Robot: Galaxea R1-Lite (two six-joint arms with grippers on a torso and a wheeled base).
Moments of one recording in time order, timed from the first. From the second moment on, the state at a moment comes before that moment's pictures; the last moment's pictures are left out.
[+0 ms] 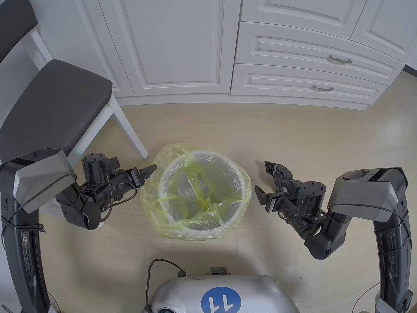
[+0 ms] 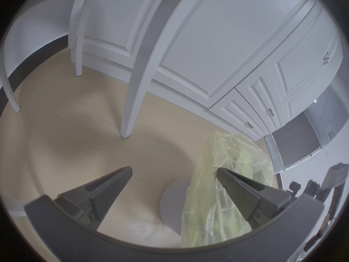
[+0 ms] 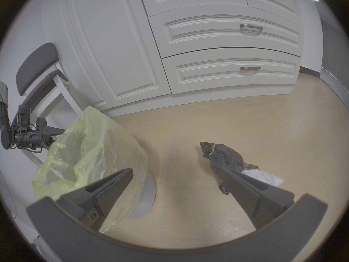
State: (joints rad) left arm -0.14 2.33 -0.93 -1.19 -0.28 -0.41; right arm 0.41 2.45 -0.78 -1.55 -0.18 0.15
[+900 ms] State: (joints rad) left arm -0.13 2.50 -1.13 -1.19 -0.16 -0.56; right arm 0.41 2.49 -0.80 -1.55 -0.18 0.16
